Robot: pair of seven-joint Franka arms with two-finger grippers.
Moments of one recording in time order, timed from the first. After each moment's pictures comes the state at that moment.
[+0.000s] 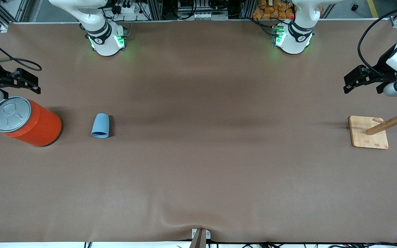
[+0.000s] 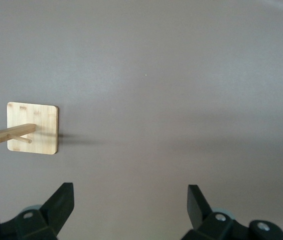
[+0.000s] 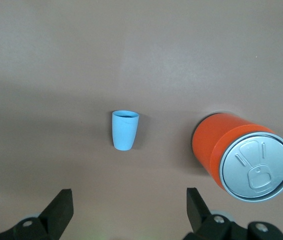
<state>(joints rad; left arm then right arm) 0.07 0.01 -0.20 -1.50 0.01 1.55 -0.12 -0.02 0.07 0.05 -1.47 -0.02 1.47 -0.15</state>
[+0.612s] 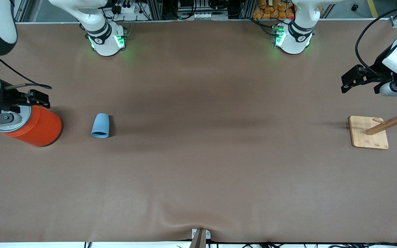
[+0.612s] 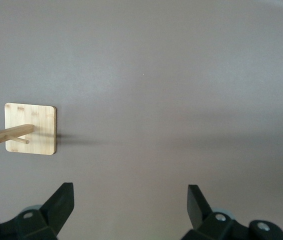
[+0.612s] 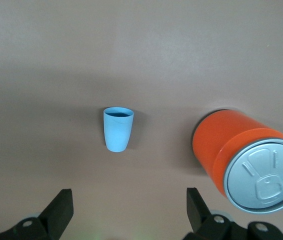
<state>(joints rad) 0.07 0.01 -0.21 -1.50 0.01 1.55 -0.12 -0.02 0.18 0.05 -1.47 -0.05 1.49 -0.13</state>
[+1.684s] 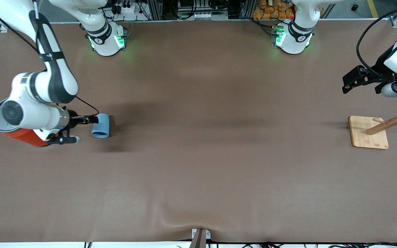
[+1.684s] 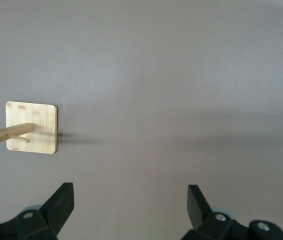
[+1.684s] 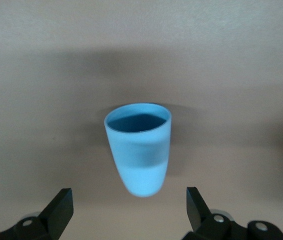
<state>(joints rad) 0.07 0.01 -0.20 -1.51 0.01 1.54 -0.12 -0.02 0.28 0.06 -2.07 0.10 2.10 -0.03</state>
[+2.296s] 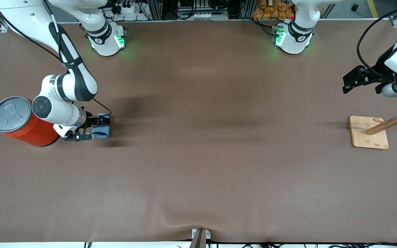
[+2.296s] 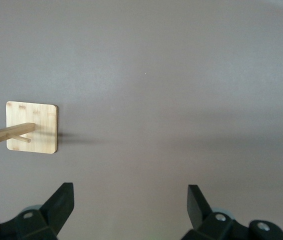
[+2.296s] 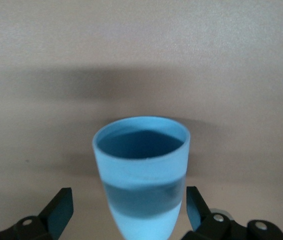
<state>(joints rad) 0.07 0.01 -0.20 -1.50 0.01 1.54 -0.12 0.00 0.33 0.05 -2.20 0.10 2.36 -0.05</state>
